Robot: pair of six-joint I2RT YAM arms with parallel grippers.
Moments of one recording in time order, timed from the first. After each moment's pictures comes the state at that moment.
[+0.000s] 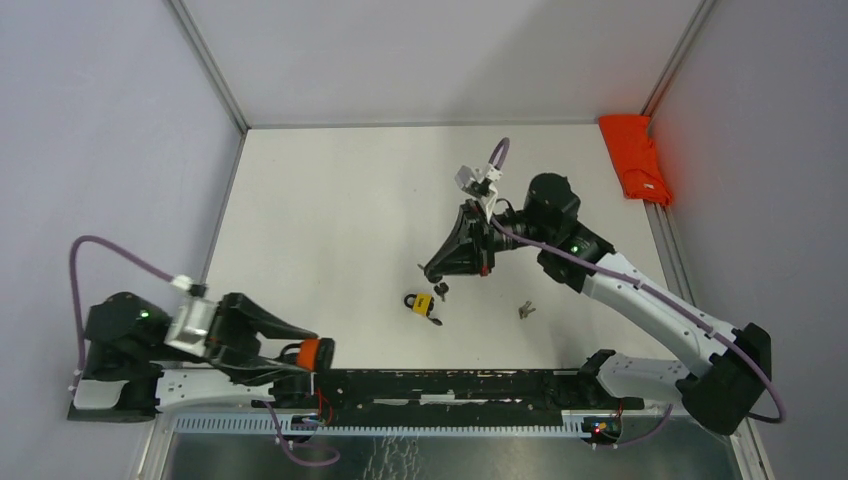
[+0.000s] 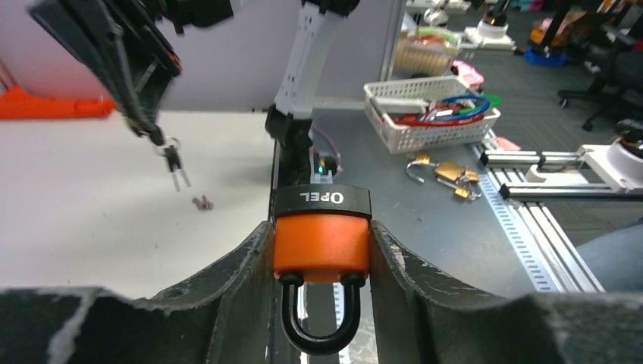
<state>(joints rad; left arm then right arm) -1.42 0.28 1.13 -0.78 0.19 -0.08 0.71 1.20 1.05 0.08 -1.04 0.37</state>
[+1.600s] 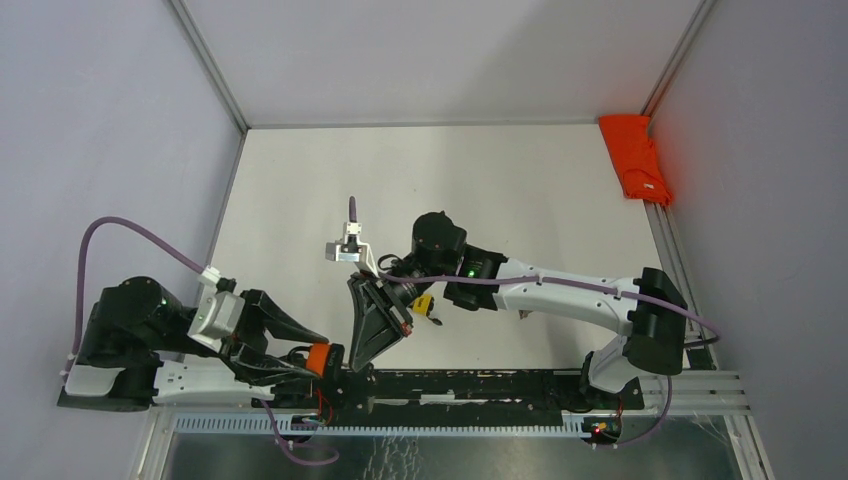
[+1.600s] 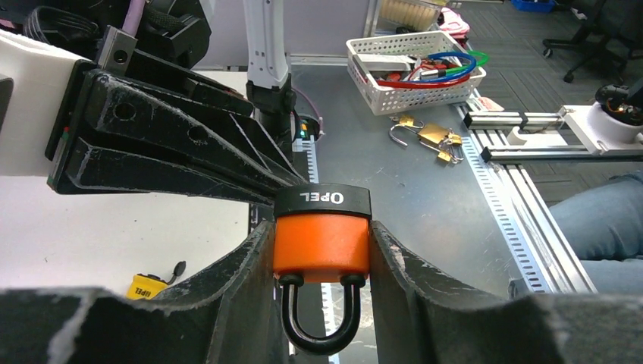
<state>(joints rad) -1.47 0.41 1.28 -0.91 0.21 -0.07 1.21 1.58 1.31 0.39 -1.12 0.90</state>
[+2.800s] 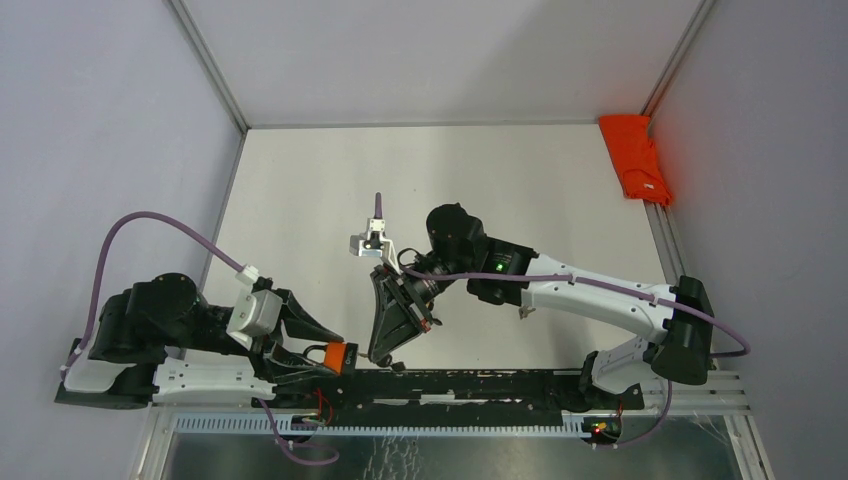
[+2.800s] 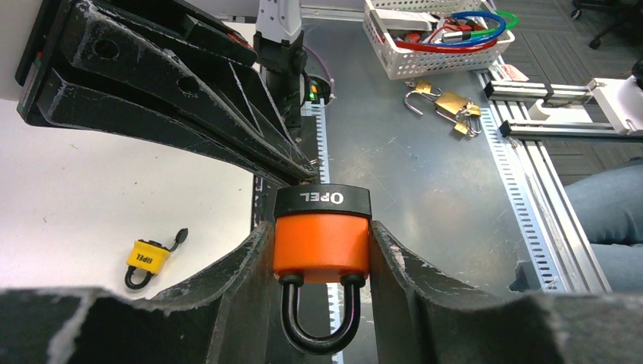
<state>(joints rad) -1.47 0.51 1.29 -0.97 0.18 -0.07 1.16 1.46 1.29 0.07 -1.07 0.67</state>
